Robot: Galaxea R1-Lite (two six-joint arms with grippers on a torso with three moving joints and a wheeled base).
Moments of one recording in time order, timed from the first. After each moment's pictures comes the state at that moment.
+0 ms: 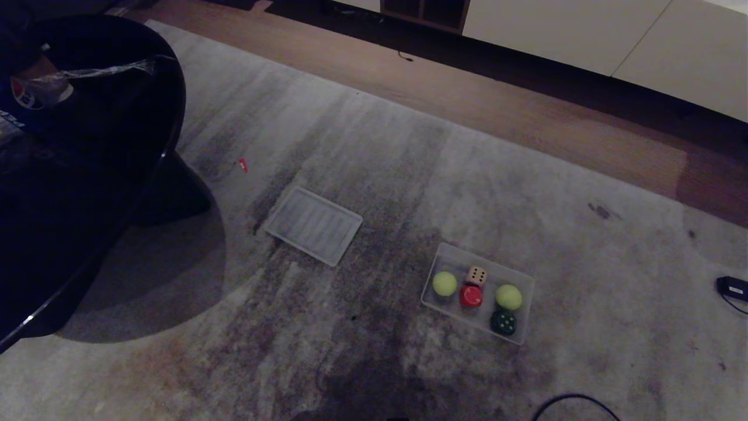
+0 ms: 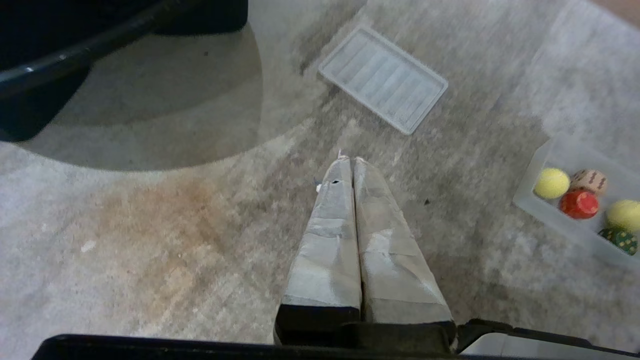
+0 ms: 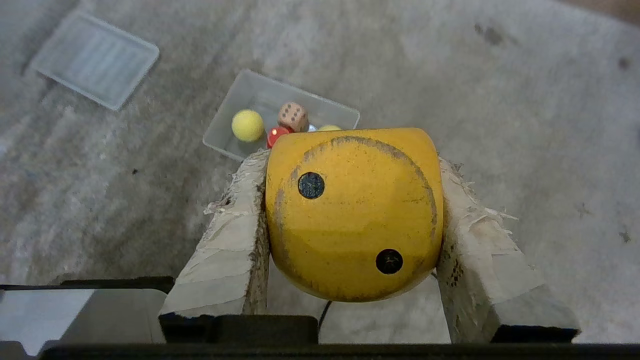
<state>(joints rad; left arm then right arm) 0.00 0.00 0.00 -0.01 0.07 -0.14 0.01 0.00 0.00 -0.03 0.00 0.01</state>
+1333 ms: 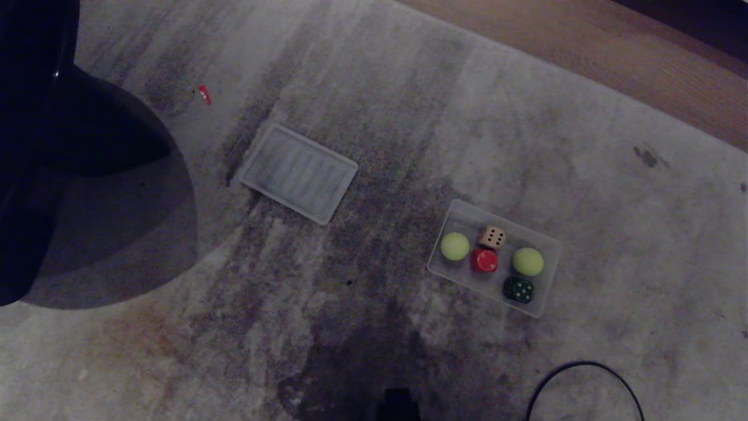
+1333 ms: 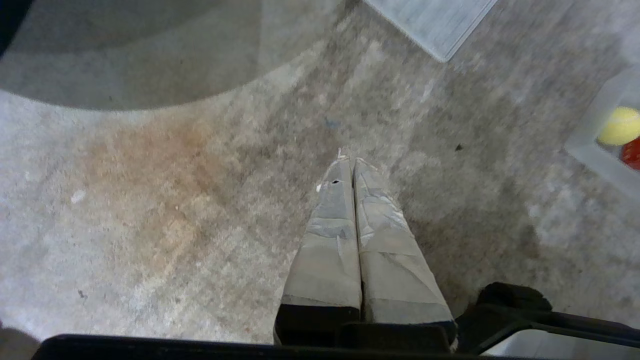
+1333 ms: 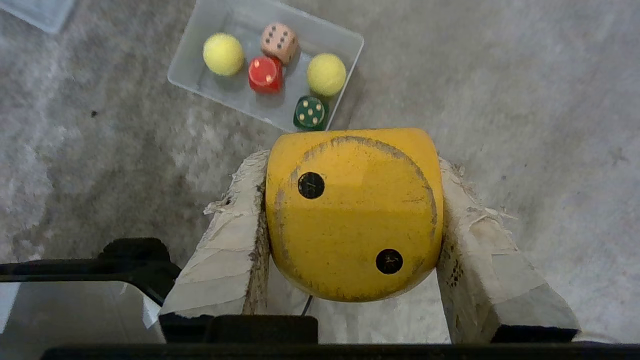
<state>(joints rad) 0.00 0.00 0.00 -0.01 0.07 -0.14 0.01 0.00 0.00 -0.03 0.00 0.01</state>
